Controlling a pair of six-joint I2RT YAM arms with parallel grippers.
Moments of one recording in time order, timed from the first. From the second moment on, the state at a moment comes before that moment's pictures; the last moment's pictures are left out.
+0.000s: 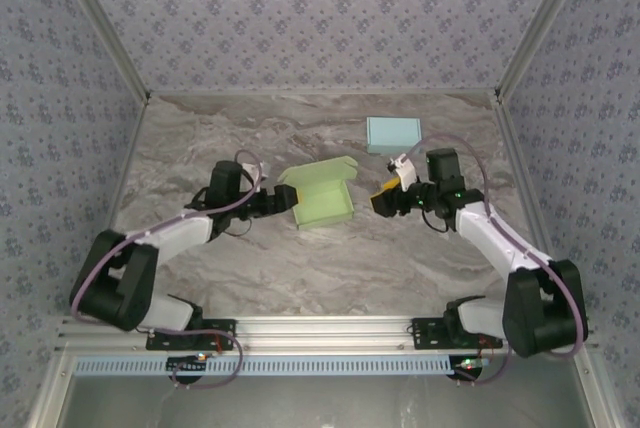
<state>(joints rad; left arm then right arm) -0.39 1.36 0.62 0.09 0.58 -0.62 0.23 1.28 0.76 -0.27 -0.65 -0.22</state>
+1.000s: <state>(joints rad) -0.54 1.40 0.87 -0.24 0.12 -0.29 0.38 1.68 1.05 -0.16 -0.65 -0.19</state>
